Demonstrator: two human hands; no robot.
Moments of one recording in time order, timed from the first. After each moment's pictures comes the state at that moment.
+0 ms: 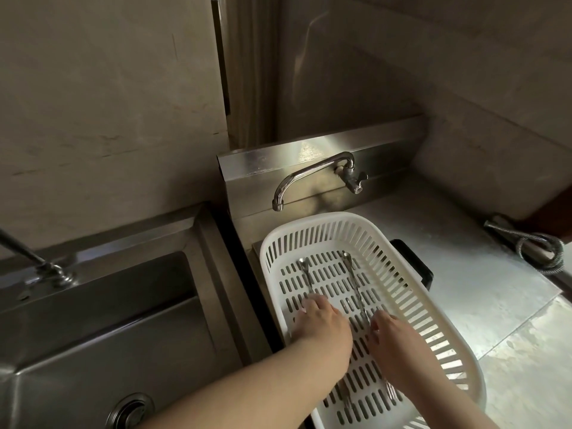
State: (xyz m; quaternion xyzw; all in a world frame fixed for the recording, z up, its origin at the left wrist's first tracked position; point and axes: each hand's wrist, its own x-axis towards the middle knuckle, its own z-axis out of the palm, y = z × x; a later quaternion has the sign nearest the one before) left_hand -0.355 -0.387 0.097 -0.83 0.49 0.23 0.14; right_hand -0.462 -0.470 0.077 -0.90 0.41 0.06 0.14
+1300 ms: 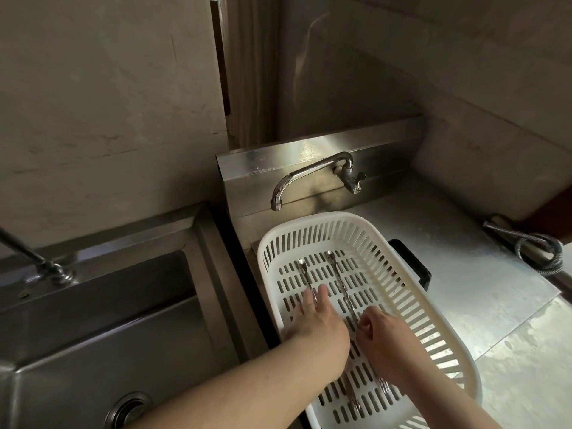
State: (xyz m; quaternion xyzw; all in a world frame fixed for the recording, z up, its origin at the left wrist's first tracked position) left_hand -0.352 -0.385 0.089 -0.83 0.45 0.31 0.08; right_hand -0.458 -0.474 0.072 -0.90 0.39 0.05 0.18
